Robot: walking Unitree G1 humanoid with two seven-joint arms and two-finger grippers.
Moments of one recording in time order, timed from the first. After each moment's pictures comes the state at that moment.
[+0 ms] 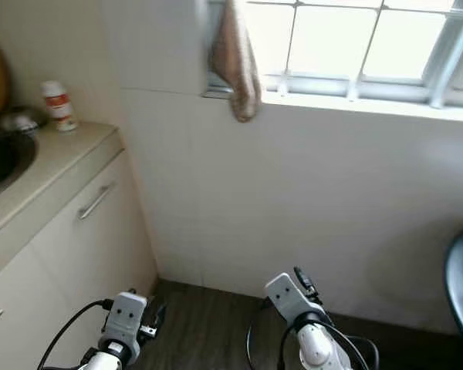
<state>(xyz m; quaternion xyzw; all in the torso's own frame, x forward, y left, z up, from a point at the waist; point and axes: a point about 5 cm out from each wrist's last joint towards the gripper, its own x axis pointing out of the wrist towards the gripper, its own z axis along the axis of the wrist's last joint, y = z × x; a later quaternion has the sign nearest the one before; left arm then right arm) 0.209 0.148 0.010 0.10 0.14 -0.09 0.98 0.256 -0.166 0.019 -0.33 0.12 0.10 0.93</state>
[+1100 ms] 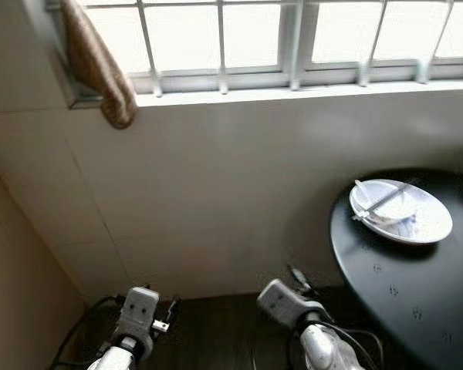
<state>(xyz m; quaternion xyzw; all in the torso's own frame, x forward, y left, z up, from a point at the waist) 0.204 0.152 0.005 0.11 0.15 -0.08 0.98 0.258 -0.125 0.047 -0.45 -0.04 0.20 0.87</state>
